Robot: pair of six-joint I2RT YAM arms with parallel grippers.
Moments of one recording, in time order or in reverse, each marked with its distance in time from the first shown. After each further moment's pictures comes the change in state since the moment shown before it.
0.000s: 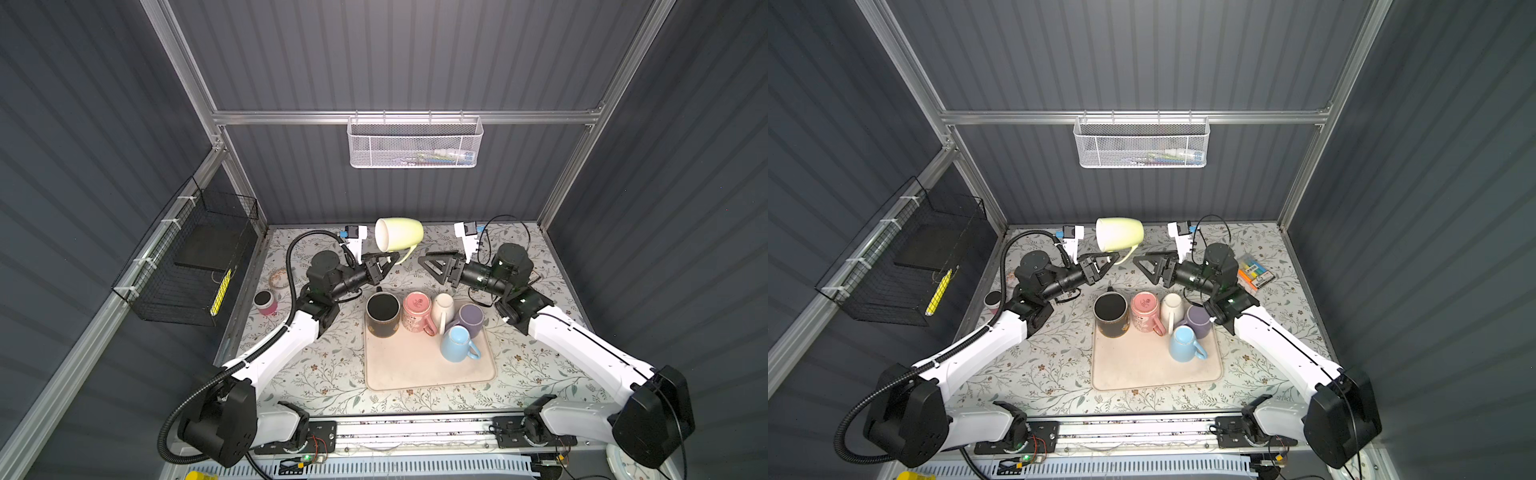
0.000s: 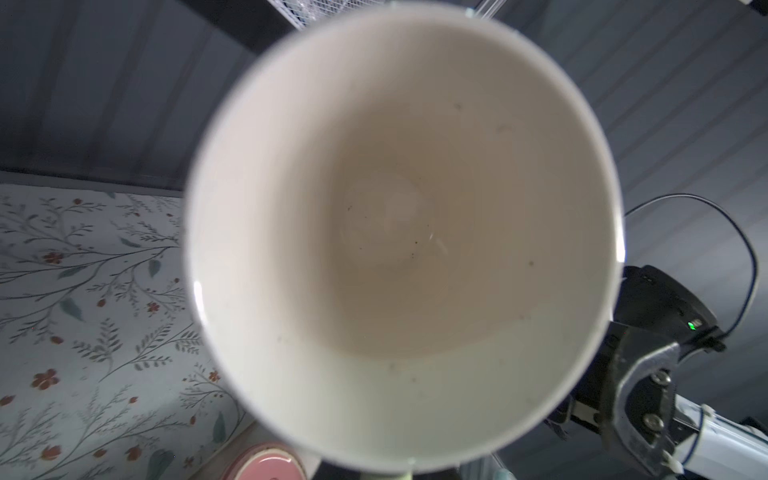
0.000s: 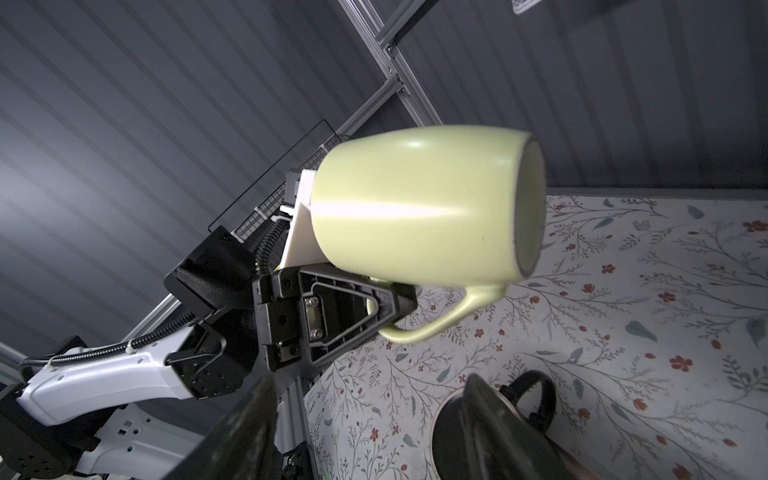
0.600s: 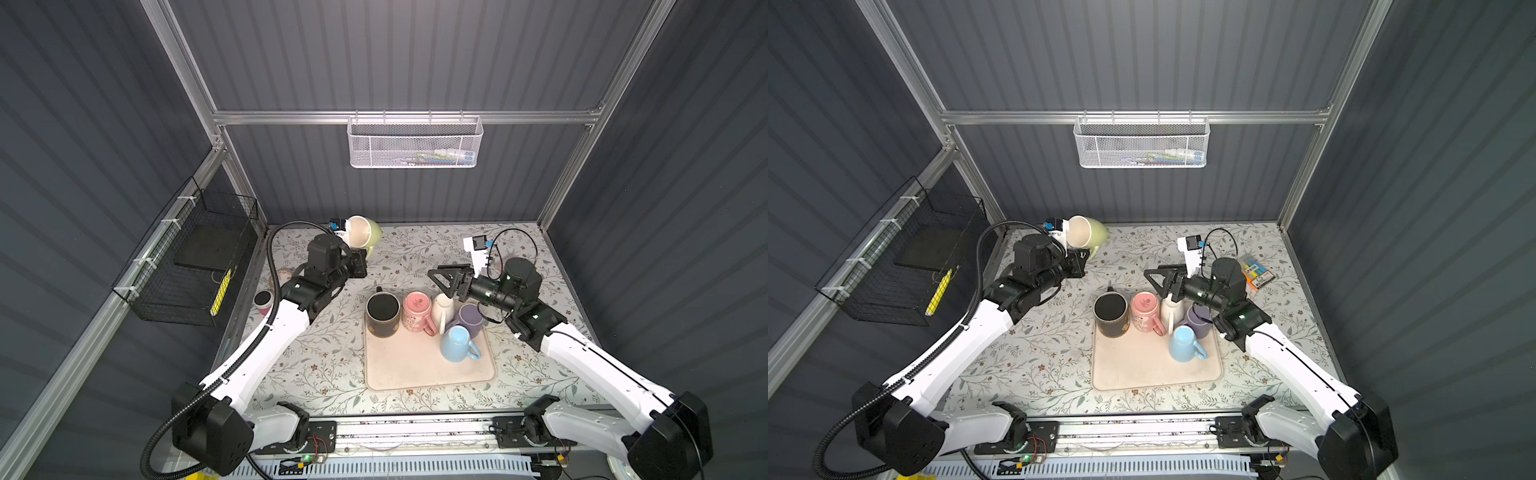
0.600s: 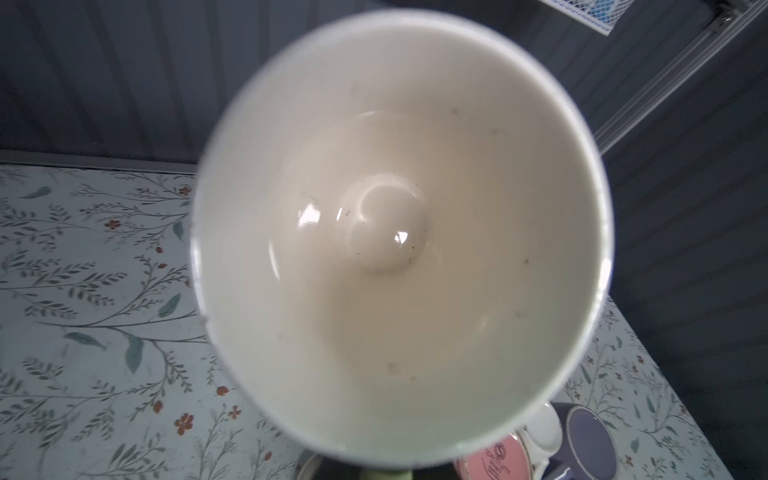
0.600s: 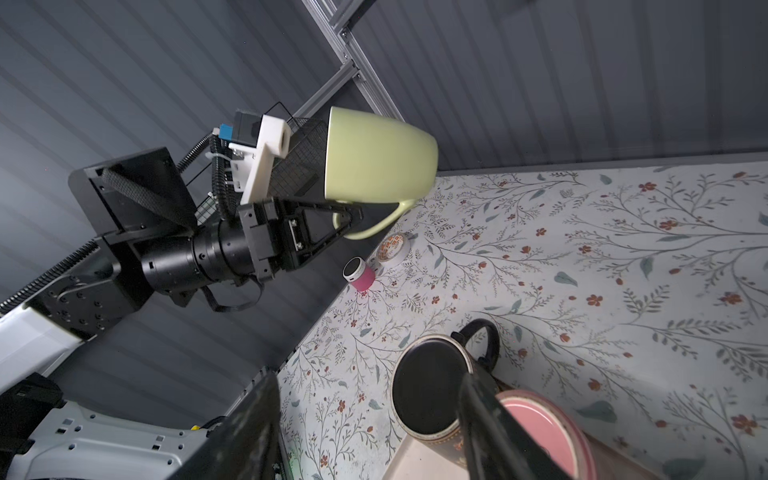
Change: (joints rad) left arm 0.000 0.004 0.319 -0.747 -0.557 0.367; right arm -0.003 -0.161 -0.112 -0.146 0.112 -0.079
